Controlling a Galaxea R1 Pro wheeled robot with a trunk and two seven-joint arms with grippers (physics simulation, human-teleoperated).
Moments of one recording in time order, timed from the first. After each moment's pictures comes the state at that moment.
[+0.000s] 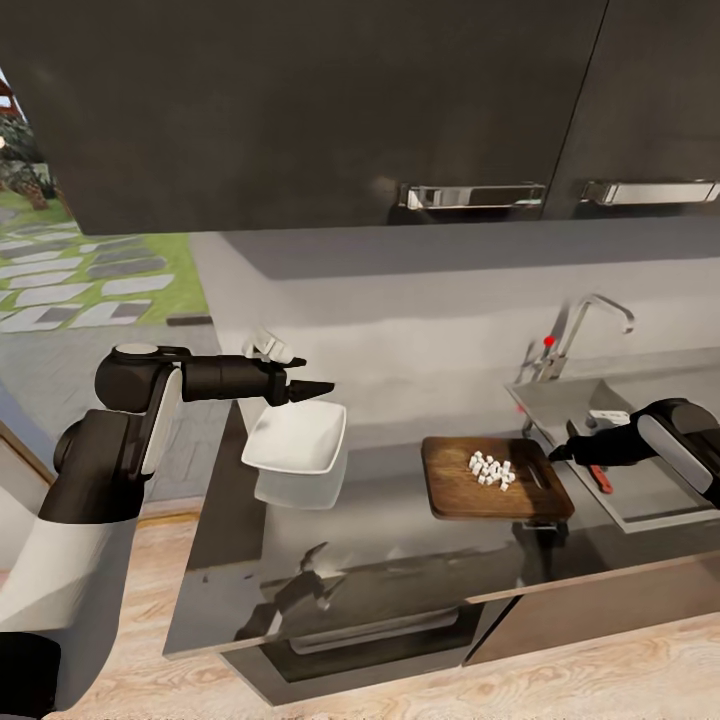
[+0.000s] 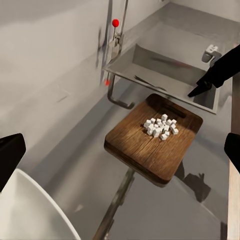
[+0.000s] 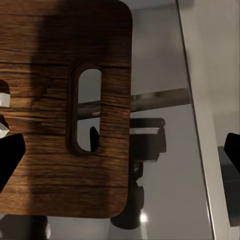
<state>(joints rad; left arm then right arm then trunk) -0.95 0.13 -0.12 -1.56 -0.05 0.98 -1.06 -1.03 -0.67 0.55 -0.88 -0.73 1.03 0.18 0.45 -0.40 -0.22</state>
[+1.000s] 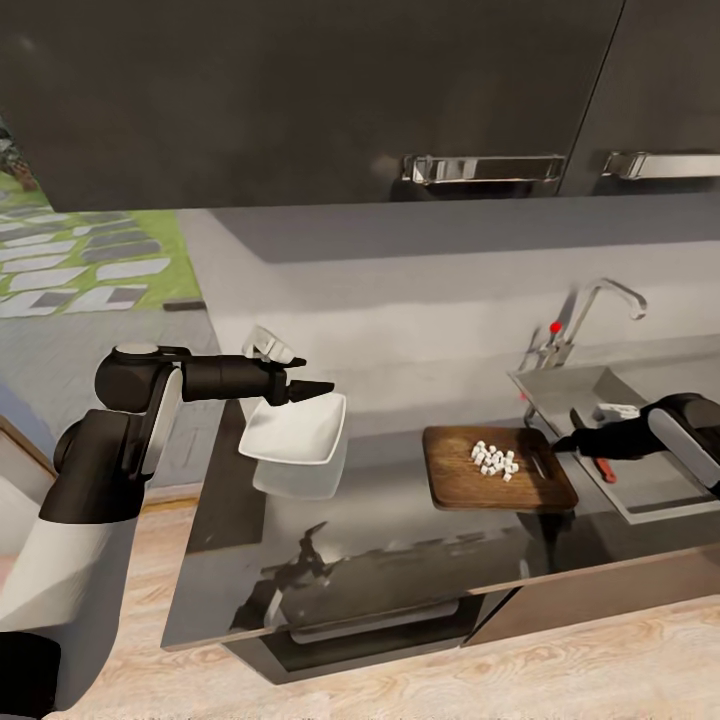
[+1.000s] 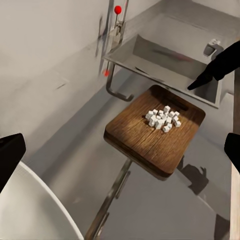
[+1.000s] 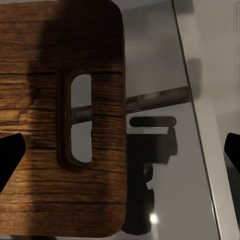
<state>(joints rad) -0.95 0.13 -0.12 -1.56 -0.05 0.98 -1.06 -1.03 -0.67 0.48 -0.88 -0.73 1.03 0.18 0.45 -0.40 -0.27</state>
